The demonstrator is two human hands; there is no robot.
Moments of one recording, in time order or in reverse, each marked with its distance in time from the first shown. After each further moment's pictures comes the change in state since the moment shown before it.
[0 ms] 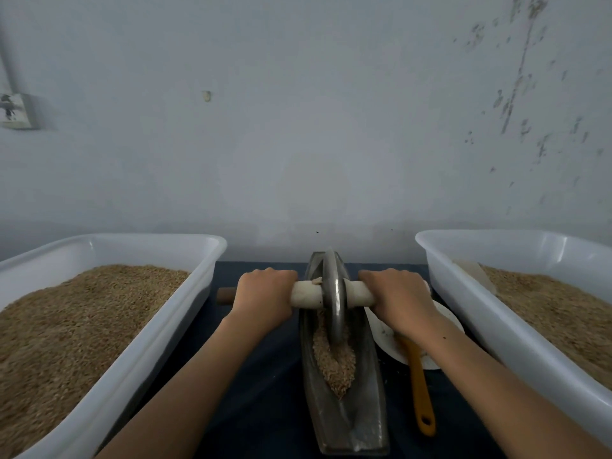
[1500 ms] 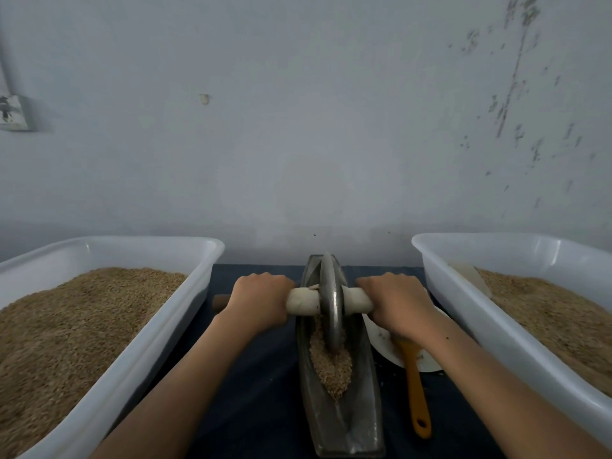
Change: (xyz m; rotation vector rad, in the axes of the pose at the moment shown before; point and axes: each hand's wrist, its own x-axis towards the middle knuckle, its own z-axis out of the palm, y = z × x) left_hand 0.002 -0.002 -0.007 0.011 -0.171 0.039; right_hand -0.001 0.002 -0.009 -0.012 -0.131 -0.031
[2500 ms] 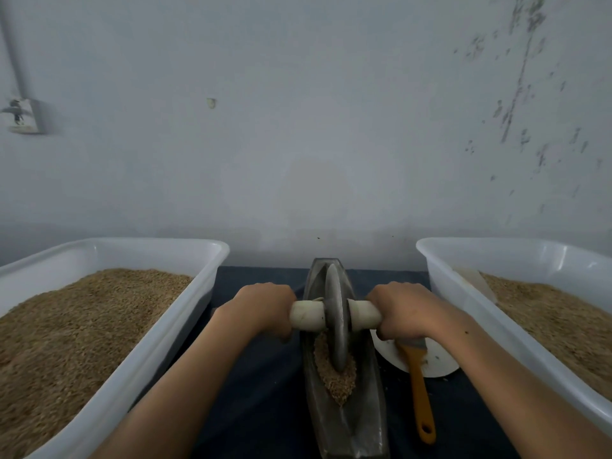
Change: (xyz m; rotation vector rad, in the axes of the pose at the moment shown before) left_hand -0.004 0.000 -0.010 -0.076 -0.273 -0.006; right_hand -0.001 0.002 -0.020 0.039 -0.325 -0.066
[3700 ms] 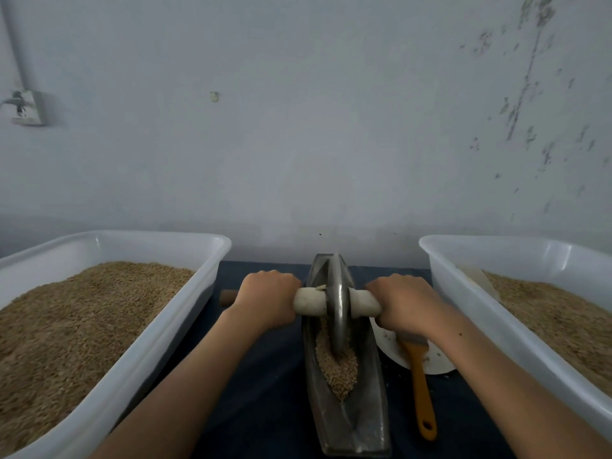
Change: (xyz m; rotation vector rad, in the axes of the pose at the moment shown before) left_hand 0.005 -0.001 0.008 0.069 0.283 0.031; right_hand 0.006 0.000 0.011 -0.032 0.202 0.044
